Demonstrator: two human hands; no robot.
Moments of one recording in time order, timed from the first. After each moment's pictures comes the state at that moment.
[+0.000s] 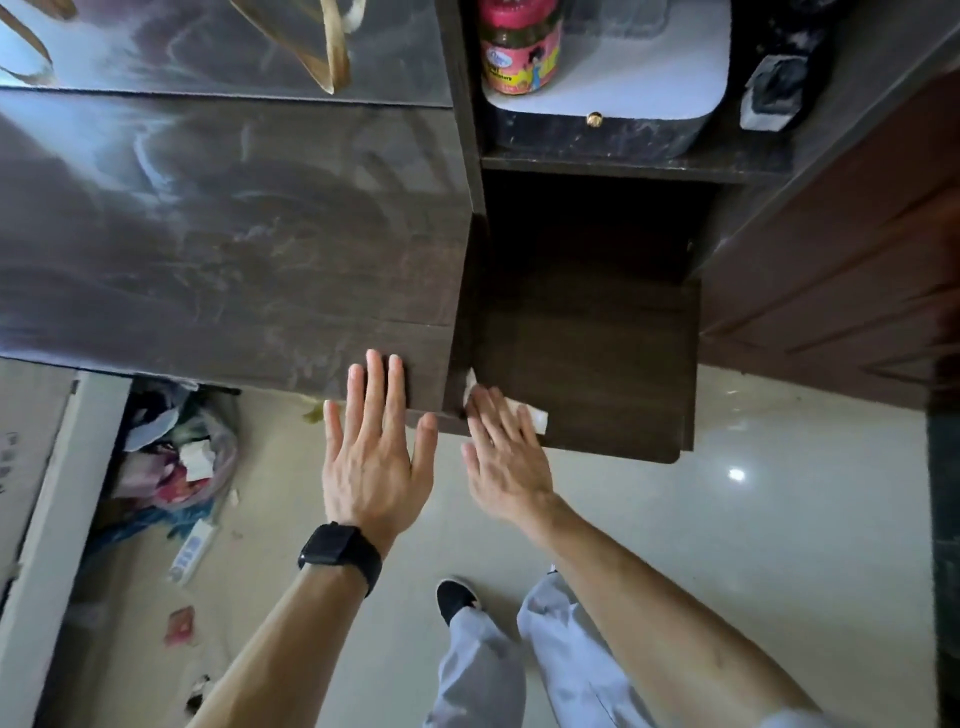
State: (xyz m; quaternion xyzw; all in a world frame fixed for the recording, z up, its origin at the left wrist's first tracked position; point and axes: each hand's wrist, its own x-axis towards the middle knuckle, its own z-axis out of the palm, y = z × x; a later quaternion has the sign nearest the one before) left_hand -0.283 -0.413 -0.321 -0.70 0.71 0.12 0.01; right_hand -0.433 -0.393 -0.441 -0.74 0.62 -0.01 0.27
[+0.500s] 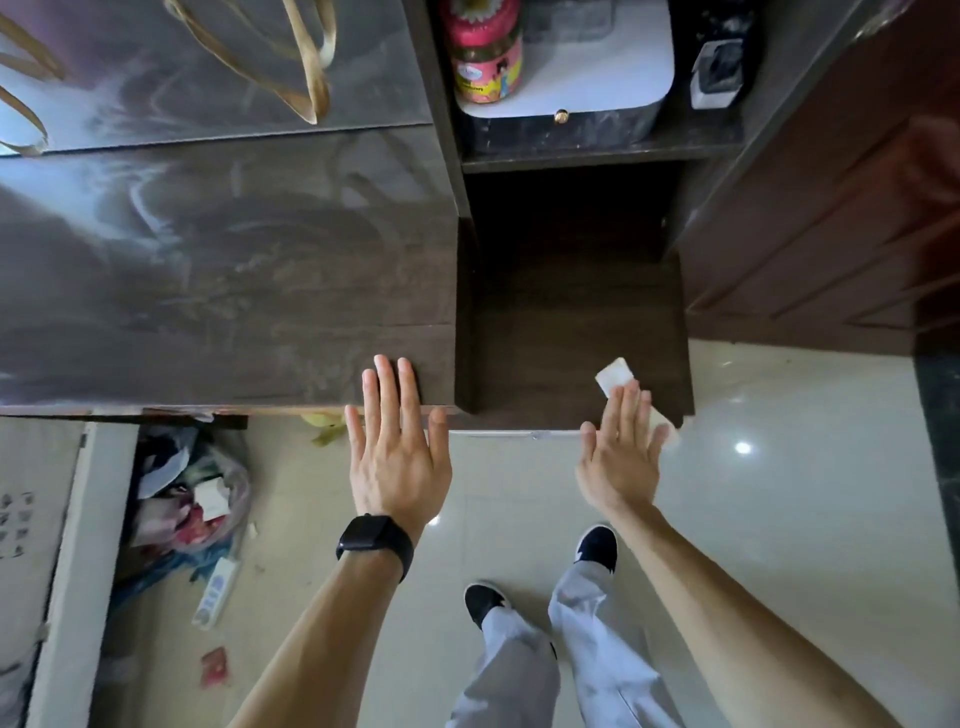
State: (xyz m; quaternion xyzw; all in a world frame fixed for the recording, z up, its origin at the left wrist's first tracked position) left_hand -0.277 -0.412 -0.326 -0.67 0.73 0.13 -0.02; right_hand -0.507 -0.347 -0.443 -0.49 0.84 -0.01 0.23
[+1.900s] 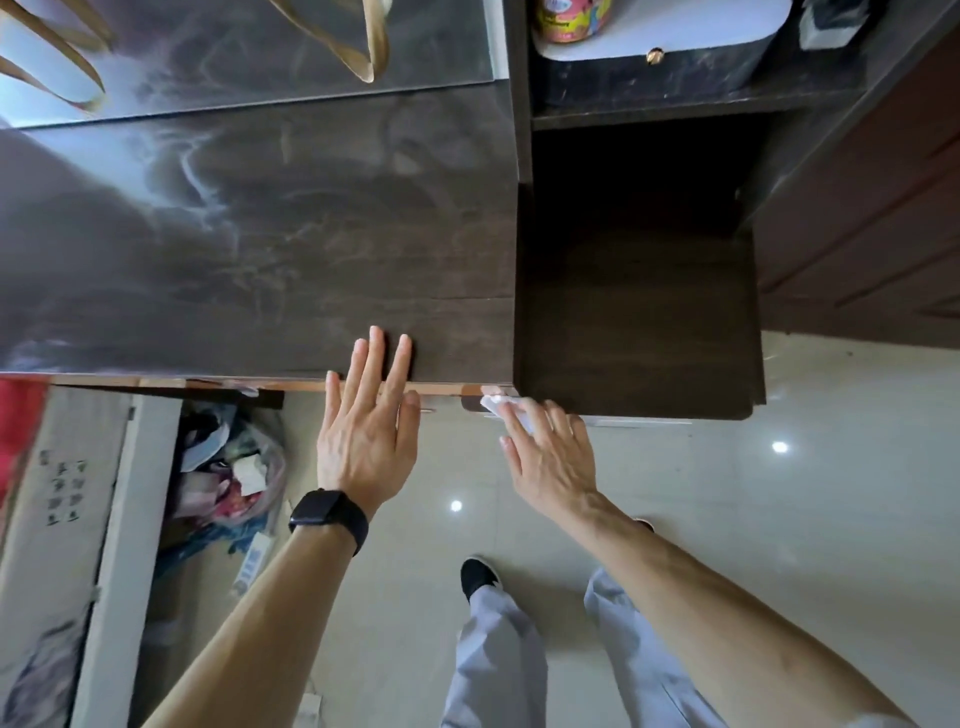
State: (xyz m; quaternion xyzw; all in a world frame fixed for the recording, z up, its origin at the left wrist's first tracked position) left_hand -0.186 -0.439 -0.322 -0.63 0.77 0.14 -0.02; right_hand -0.387 -0.369 -0.443 -0.72 0.68 -0.06 0.13
